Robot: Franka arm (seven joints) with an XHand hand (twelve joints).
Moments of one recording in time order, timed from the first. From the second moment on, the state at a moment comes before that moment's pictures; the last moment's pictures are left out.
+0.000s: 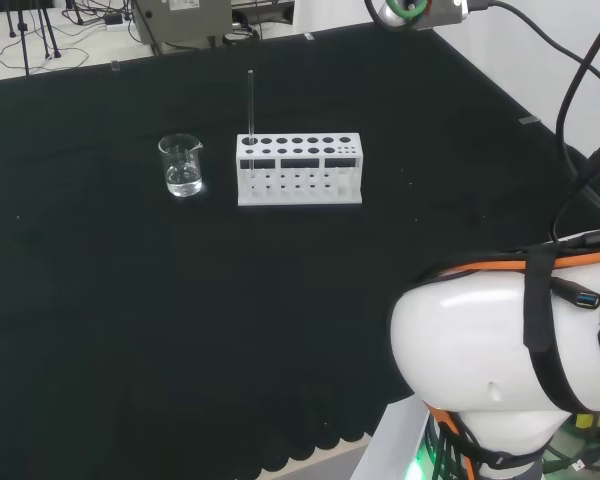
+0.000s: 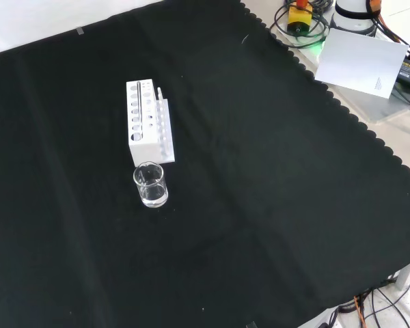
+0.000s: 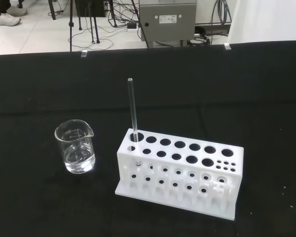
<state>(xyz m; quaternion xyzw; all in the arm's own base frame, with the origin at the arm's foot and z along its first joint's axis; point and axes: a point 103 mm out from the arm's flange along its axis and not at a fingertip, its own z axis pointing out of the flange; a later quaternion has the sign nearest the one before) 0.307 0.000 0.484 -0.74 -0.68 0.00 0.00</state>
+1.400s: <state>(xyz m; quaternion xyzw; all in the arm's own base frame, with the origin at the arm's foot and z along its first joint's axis) 0.348 0.024 0.499 -0.72 -0.70 0.01 -0.02</state>
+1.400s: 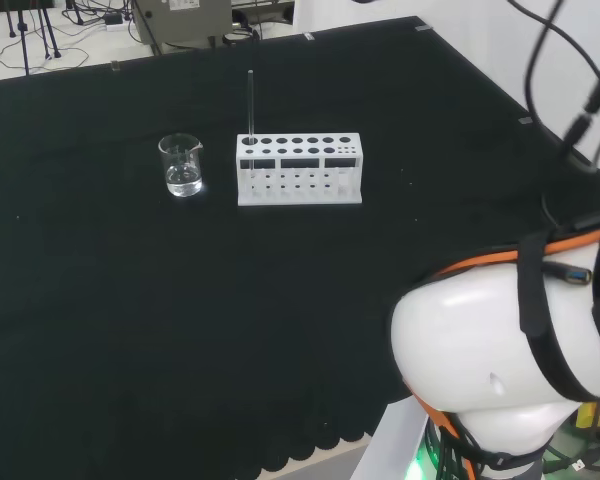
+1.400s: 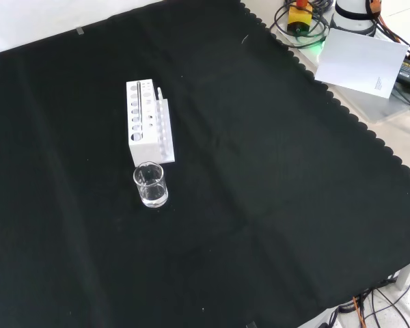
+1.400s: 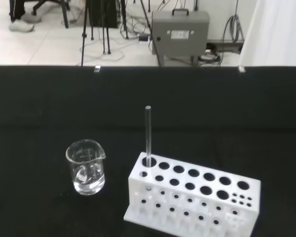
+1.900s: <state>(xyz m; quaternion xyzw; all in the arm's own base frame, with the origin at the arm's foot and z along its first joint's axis) 0.429 0.046 0.476 -0.70 -0.71 0.03 0.02</state>
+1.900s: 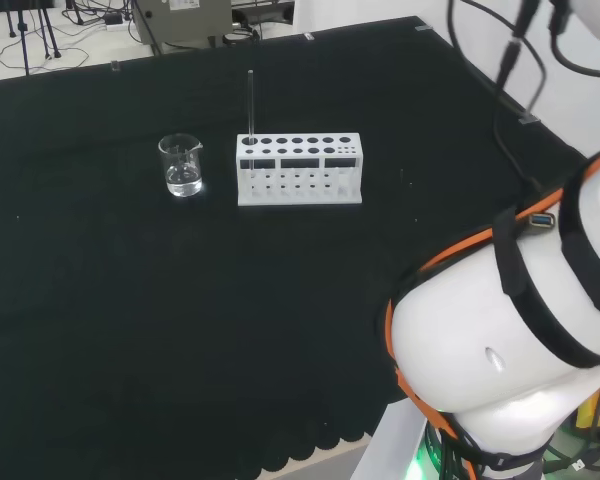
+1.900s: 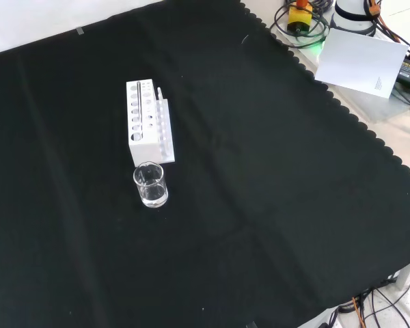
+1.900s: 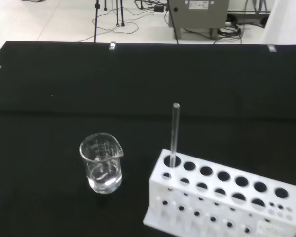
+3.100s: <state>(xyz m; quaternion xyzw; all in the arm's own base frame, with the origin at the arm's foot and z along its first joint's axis) 0.524 0.032 0.378 -0.68 -0.72 0.06 0.07</state>
